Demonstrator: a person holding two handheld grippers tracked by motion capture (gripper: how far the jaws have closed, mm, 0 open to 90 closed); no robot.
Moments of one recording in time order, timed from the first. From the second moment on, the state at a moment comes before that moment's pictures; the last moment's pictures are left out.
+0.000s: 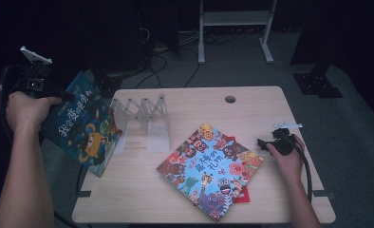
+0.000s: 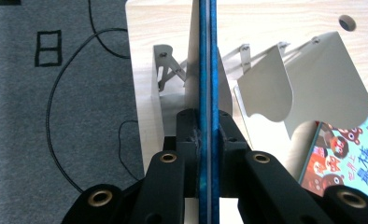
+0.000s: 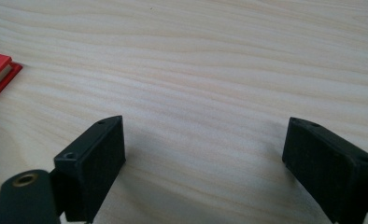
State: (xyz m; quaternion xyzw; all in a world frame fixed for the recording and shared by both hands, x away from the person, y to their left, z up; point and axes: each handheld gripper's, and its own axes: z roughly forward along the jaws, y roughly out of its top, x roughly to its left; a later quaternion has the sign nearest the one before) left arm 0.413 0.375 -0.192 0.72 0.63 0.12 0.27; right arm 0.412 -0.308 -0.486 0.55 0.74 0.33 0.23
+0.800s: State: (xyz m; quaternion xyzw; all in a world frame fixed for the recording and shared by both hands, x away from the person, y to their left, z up) left arm 0.432 0.383 -0.201 0.70 0.64 0.12 0.28; right arm 0.412 -0.308 -0.486 0.55 0.74 0.33 0.23
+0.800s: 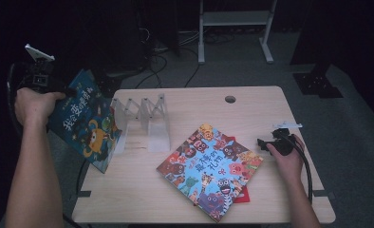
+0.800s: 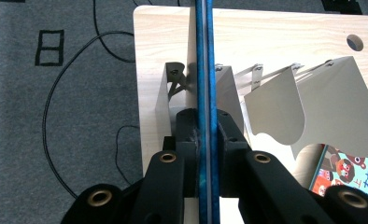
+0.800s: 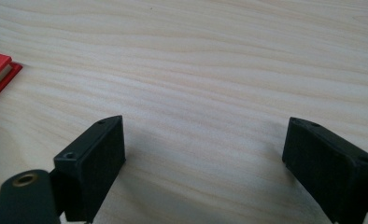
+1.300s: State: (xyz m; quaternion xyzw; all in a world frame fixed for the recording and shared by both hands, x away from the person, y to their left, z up) left arm 0.423 0.393 -0.205 0.71 0.64 0.13 0.28; right arm 0.412 -0.308 -0.486 0.55 0.74 0.33 0.23
